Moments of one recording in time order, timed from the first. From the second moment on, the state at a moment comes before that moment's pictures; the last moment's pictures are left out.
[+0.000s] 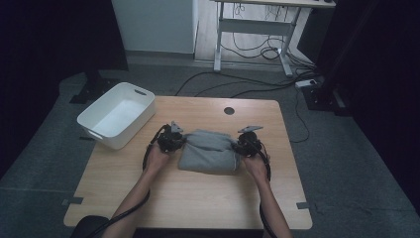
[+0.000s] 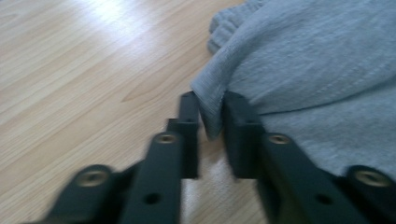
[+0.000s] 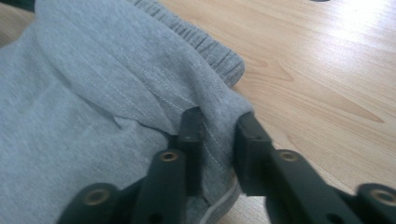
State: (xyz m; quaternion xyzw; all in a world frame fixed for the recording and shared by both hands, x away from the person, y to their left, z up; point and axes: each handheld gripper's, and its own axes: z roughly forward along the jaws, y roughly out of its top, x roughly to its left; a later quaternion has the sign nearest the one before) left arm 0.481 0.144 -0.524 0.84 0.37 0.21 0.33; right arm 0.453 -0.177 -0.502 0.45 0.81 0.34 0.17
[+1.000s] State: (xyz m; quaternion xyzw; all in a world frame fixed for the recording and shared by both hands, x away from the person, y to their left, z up) left arm 0.405 0.163 -0.536 0.87 0.31 0.10 0.38; right arm 0.380 -0.189 -0.518 0.41 0.83 0.36 0.13
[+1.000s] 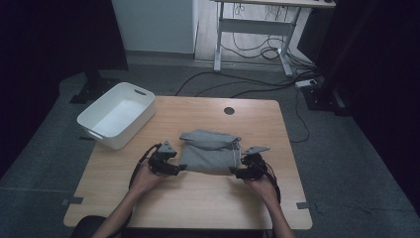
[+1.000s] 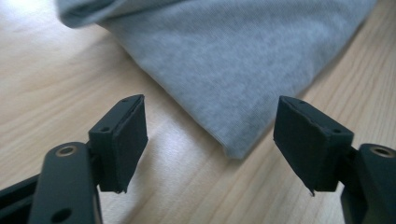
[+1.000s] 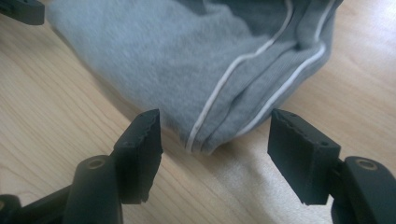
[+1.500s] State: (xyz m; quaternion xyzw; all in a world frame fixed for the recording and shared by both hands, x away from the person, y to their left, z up) left arm 0.399 0.154 -0.540 0.88 0.29 0.09 0.36; right arm 0.377 -0.182 -0.525 0.39 0.84 0.36 0.11
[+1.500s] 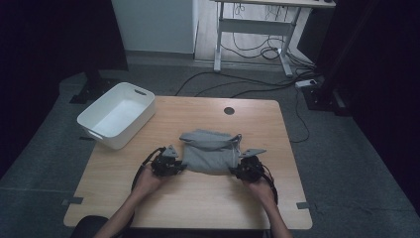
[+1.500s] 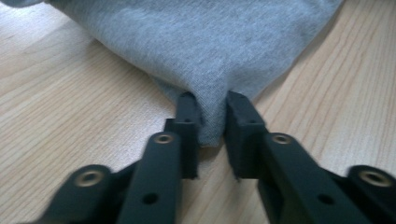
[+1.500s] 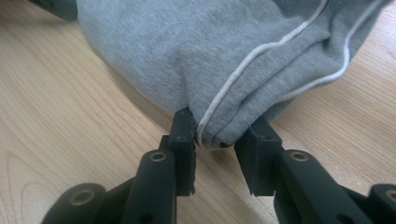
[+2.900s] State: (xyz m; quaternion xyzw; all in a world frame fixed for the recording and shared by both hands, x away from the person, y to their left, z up) left arm 0.264 0.183 -0.529 0.90 0.25 0.06 0.35; right arm 0.256 -0.174 -0.524 0.34 0.86 0.37 0.07
